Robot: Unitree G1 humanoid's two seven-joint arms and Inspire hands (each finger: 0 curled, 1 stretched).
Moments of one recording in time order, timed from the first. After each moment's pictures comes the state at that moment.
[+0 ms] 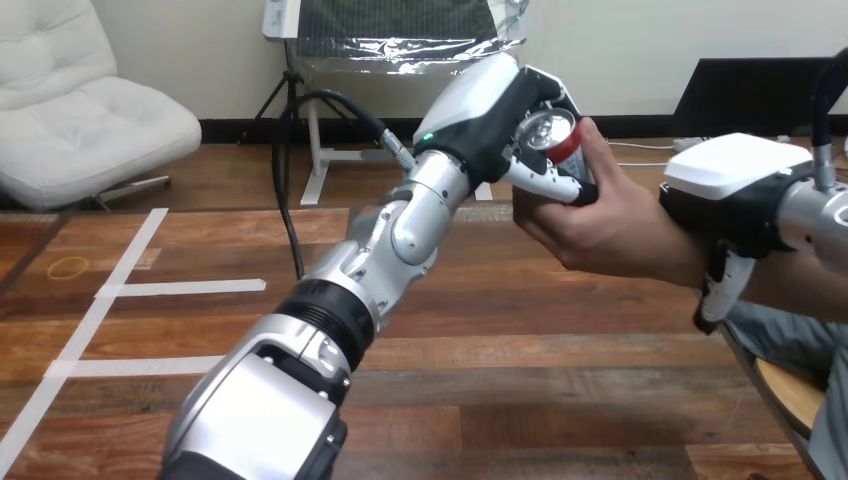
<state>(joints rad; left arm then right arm) -1.08 -0.01 -0.32 1.19 0.49 -0.31 0.15 -0.61 -0.87 0.28 0.24 -0.83 -0.19 0.66</state>
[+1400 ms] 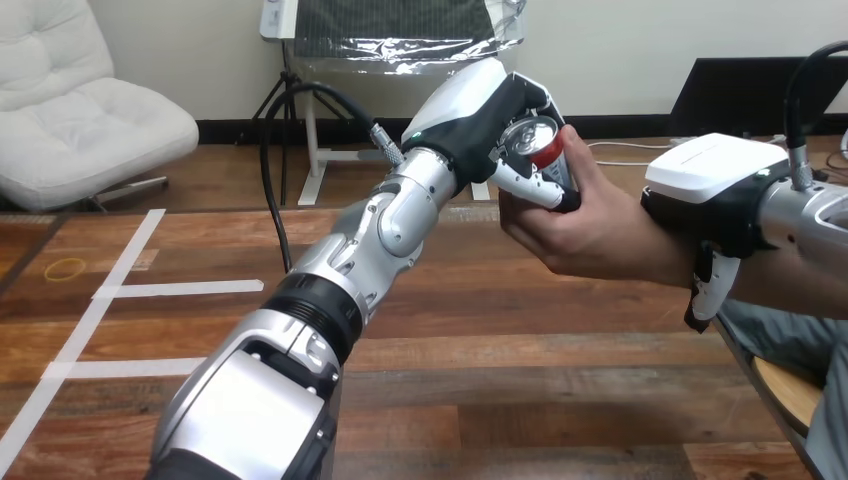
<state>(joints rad) -1.09 0.02 -0.33 1.17 0.49 -0.26 0.05 -0.65 -0.86 0.31 0.31 -0.87 -0.28 0.61</state>
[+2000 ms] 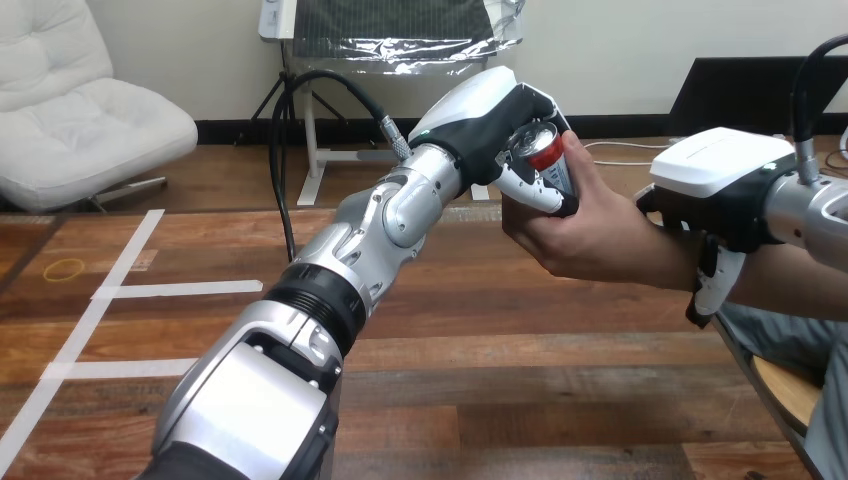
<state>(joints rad) -1.11 0.02 -0.34 1.16 0.50 -0.22 -0.02 -0.66 -0.87 0.31 0.31 -0.85 -0.28 0.62</state>
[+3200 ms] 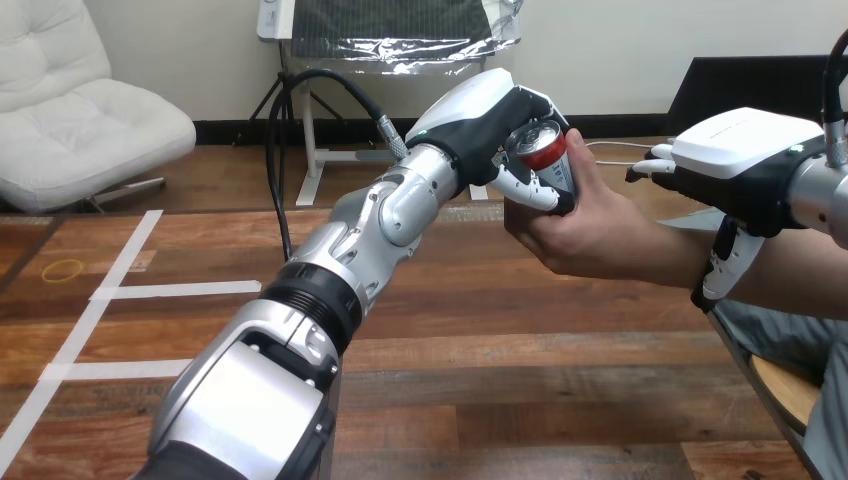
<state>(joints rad) -1.11 0.03 -0.34 1.16 0.50 -0.23 -0.03 -0.66 -0.91 0.29 0.26 -0.82 -0.23 0.64</state>
